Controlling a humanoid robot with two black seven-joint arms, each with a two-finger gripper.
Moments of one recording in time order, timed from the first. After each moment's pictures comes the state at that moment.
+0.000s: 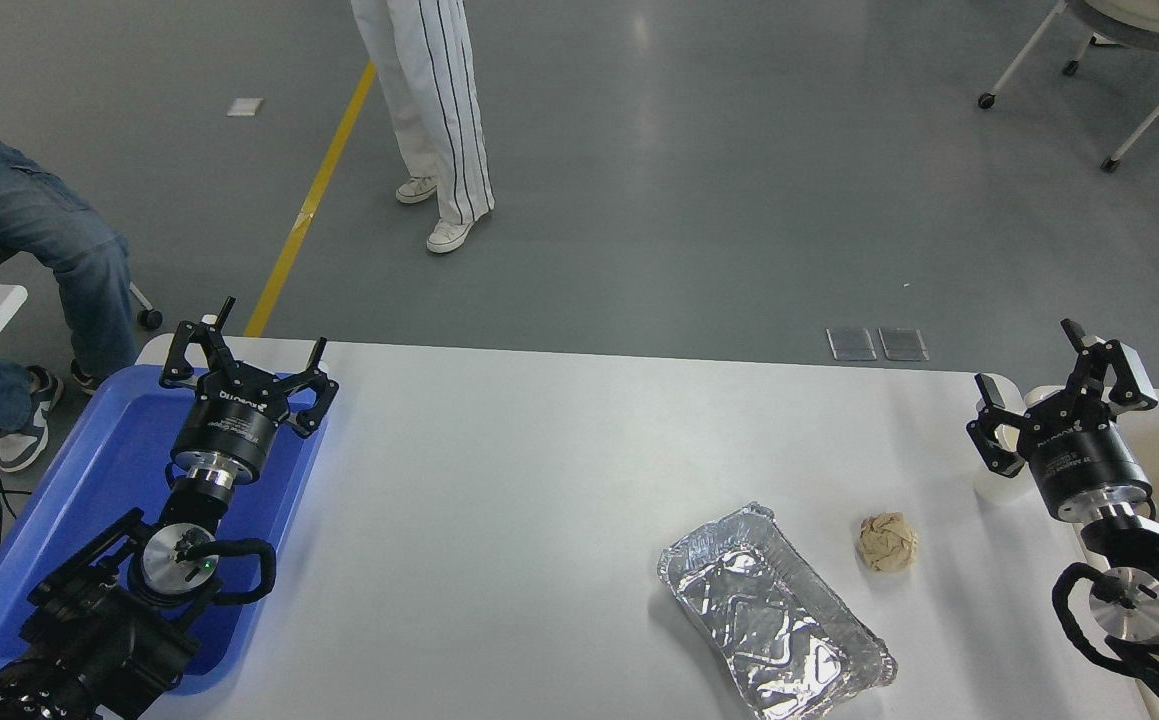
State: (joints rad) left arm -0.52 0.21 -0.98 -0.54 -0.09 -0.62 -0.35; right arm 0.32 -0.51 0.82 0.85 -0.08 0.27 0.55
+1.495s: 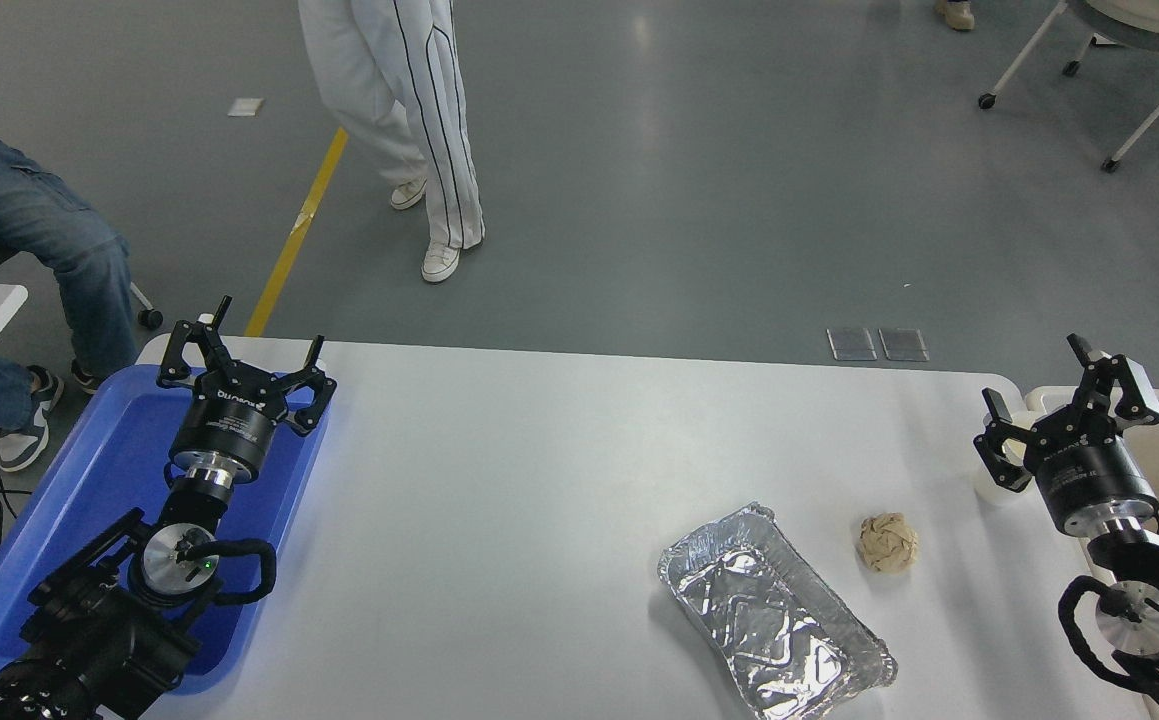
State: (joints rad) left arm -0.52 0.21 -0.98 -0.54 -0.09 -0.62 -0.36; right arm 0.29 -0.54 0.83 0.85 -0.08 0.26 0.55
